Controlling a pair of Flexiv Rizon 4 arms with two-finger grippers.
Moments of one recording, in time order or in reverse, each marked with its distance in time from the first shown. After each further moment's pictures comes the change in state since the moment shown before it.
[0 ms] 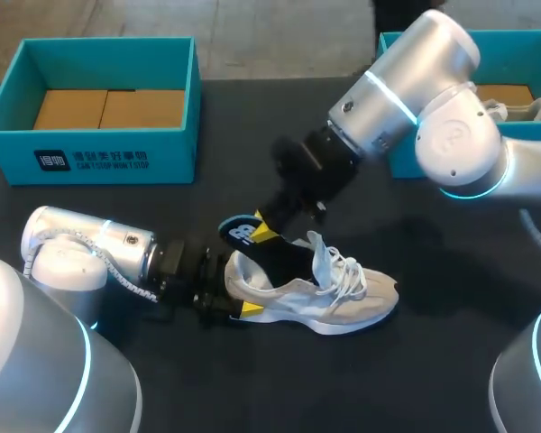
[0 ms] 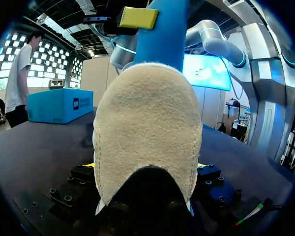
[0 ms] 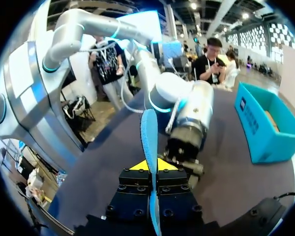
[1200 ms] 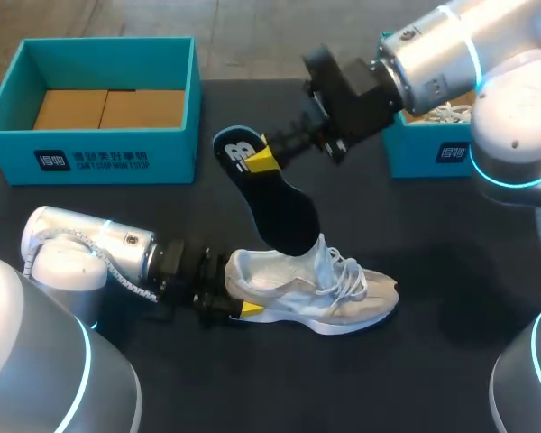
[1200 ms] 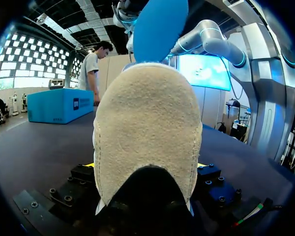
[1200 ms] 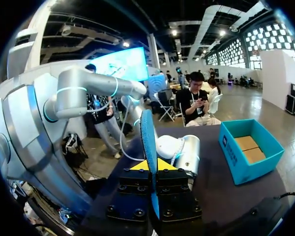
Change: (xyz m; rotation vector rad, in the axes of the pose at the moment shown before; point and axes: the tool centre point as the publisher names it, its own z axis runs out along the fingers) left arm 0.000 0.000 0.000 0.000 0.000 0.000; right arm 0.035 0.127 -0.092 -0.259 -0.139 0.106
